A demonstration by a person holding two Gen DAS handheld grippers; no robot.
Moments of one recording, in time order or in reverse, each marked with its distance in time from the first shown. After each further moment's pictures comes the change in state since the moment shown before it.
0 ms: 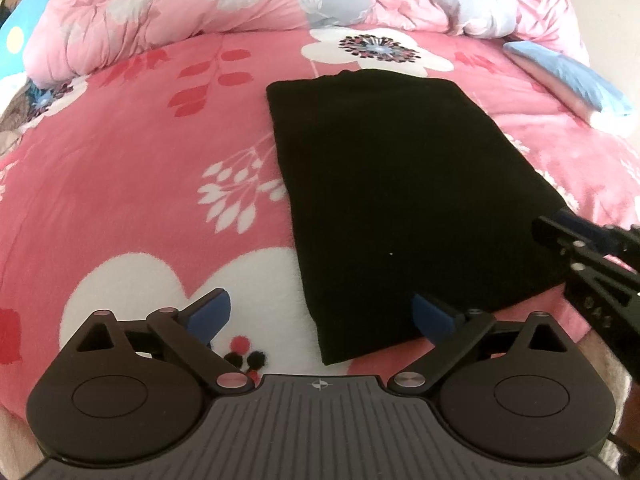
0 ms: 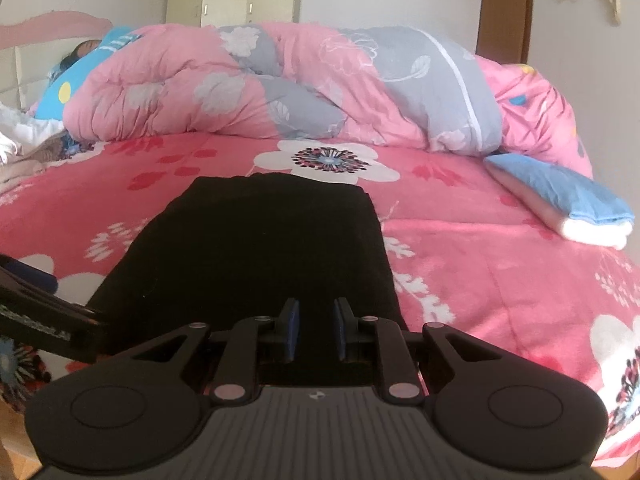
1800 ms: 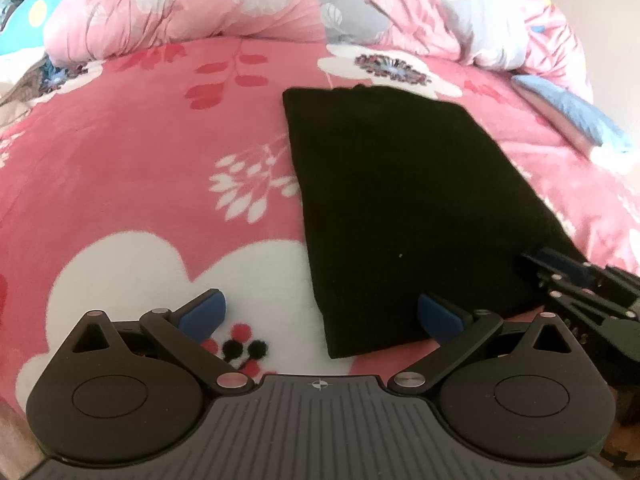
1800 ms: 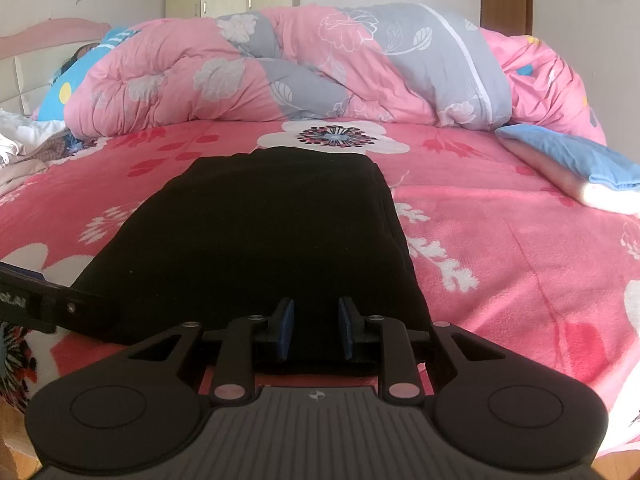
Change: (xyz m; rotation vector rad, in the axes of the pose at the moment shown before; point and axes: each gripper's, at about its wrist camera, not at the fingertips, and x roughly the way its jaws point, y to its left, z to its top) left arm -0.005 0.013 -0.015 -0.086 -0.089 -0.034; right arm 0.018 -0.012 -0.017 0.054 0.020 0.051
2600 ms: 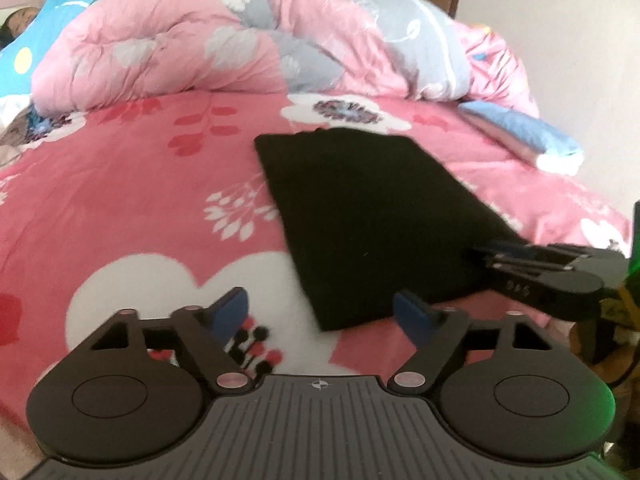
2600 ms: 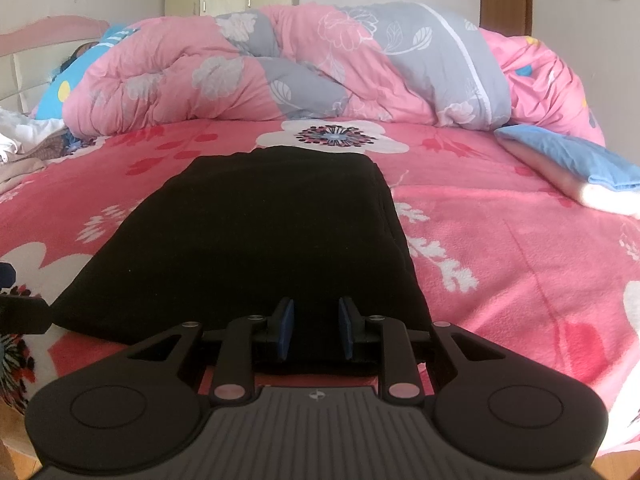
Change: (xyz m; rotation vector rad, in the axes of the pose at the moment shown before) left arm -0.039 0.007 -0.023 0.092 -0.158 -0.113; right arm 0.002 0.000 0.000 -0.001 0.000 -0.002
